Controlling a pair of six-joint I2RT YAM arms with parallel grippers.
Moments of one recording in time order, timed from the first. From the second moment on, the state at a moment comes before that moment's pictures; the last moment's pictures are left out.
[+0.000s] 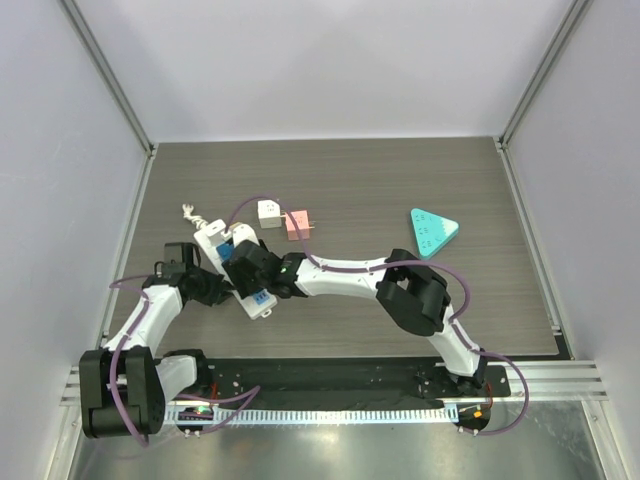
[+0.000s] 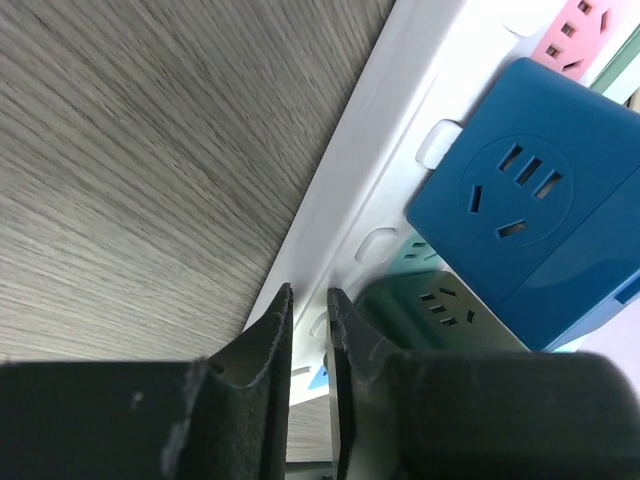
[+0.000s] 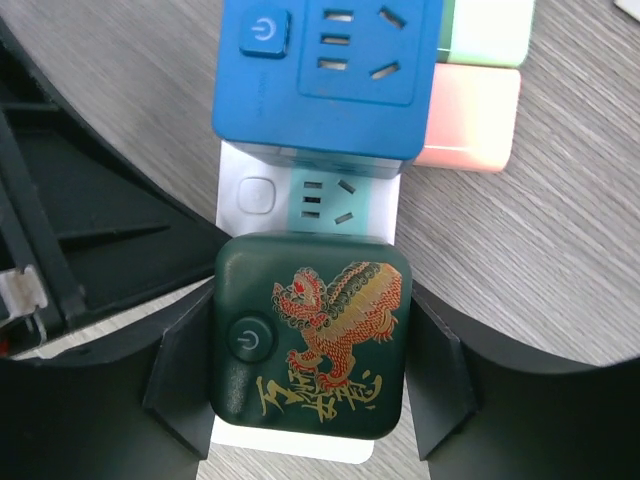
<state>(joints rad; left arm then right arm) 0.06 1.09 0.49 -0.50 0.20 -1.10 1.17 2.15 1.63 -0.21 0.27 0.37</state>
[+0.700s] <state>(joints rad) 0.05 1.12 0.49 -0.47 0.19 -1.10 1.15 2.15 1.67 -0.27 0.26 0.43</state>
